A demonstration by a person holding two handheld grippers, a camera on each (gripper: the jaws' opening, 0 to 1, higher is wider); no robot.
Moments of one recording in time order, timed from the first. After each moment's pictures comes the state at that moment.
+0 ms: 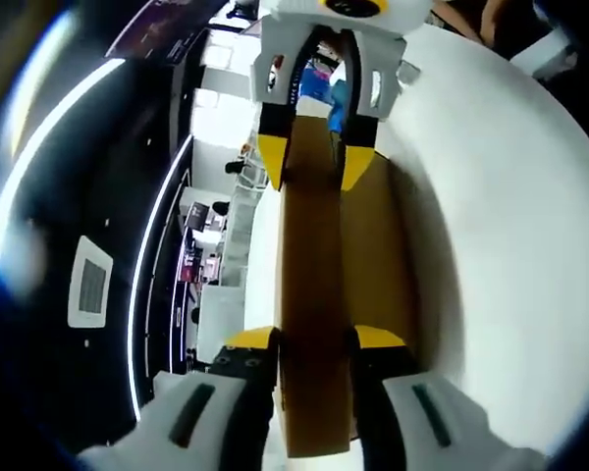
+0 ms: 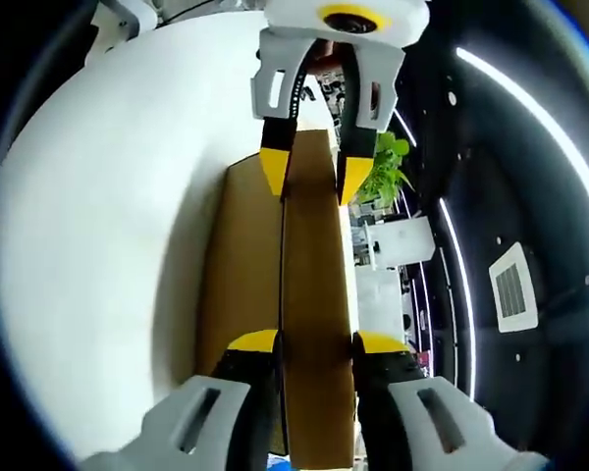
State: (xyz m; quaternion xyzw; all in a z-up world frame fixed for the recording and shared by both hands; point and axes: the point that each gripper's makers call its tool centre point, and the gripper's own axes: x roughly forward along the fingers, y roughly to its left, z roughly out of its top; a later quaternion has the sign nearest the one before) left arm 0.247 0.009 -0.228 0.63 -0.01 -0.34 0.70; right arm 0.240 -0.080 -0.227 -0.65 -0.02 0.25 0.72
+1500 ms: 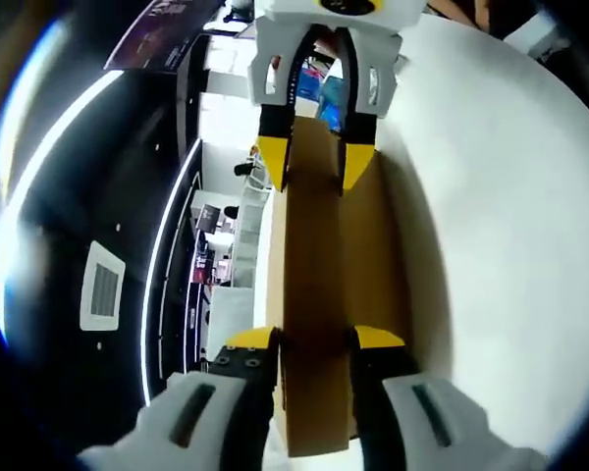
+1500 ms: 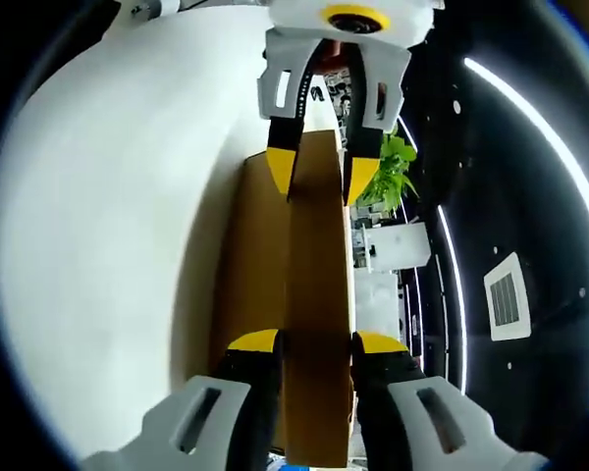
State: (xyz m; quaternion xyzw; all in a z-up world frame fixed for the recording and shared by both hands) left arm 0.239 0.010 -0.248 0.64 -0.03 -0.32 0.70; right arm 0.229 -0.080 -0.248 -0.67 -0.03 0.24 0.70
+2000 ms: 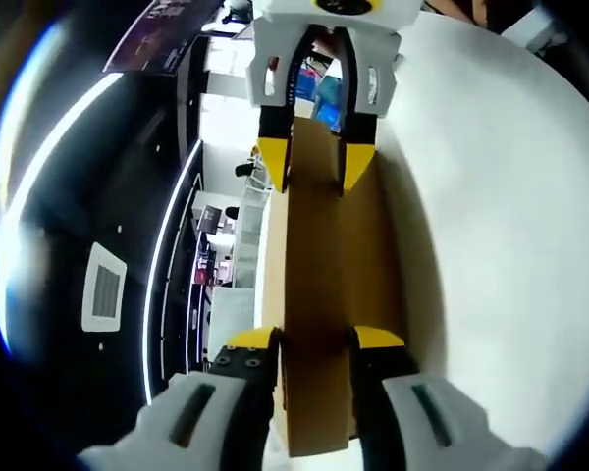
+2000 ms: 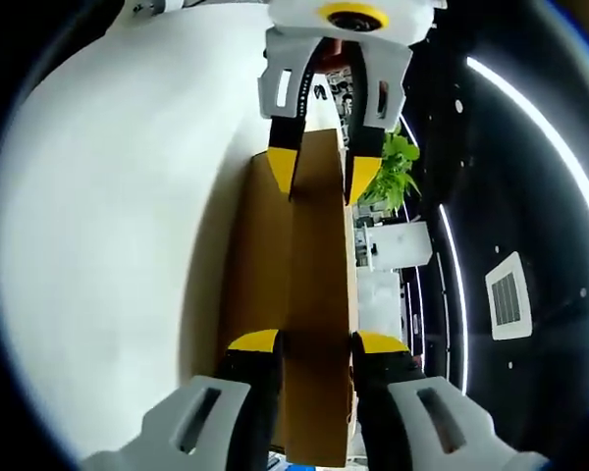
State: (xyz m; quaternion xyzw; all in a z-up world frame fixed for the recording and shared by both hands) left arm 0.238 0.010 -0.255 0.64 -0.04 -0.32 0.70; right arm 0.233 -0.083 -0.255 -0.67 -0.02 0.24 0.70
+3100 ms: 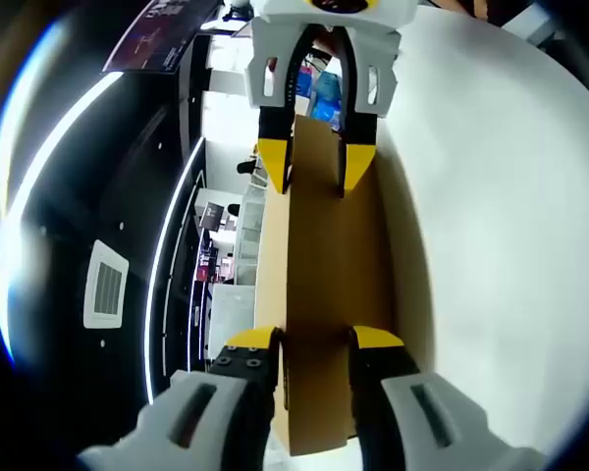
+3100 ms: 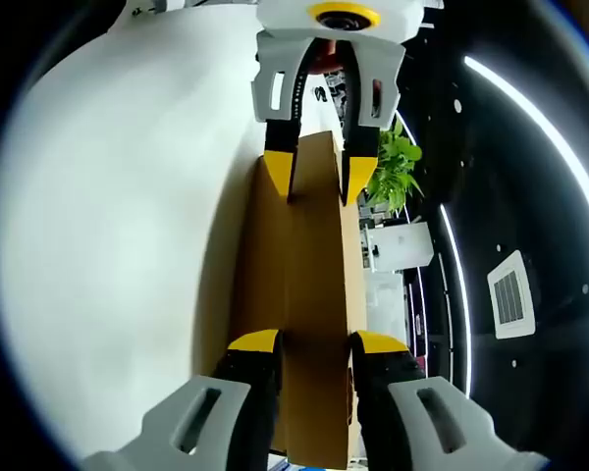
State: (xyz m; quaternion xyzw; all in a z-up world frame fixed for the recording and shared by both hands) left arm 0.239 0.010 -0.265 0.64 -0.04 -0.31 0.70; right arm 0.232 -0.081 -0.265 -0.66 -0.02 0.24 0.71
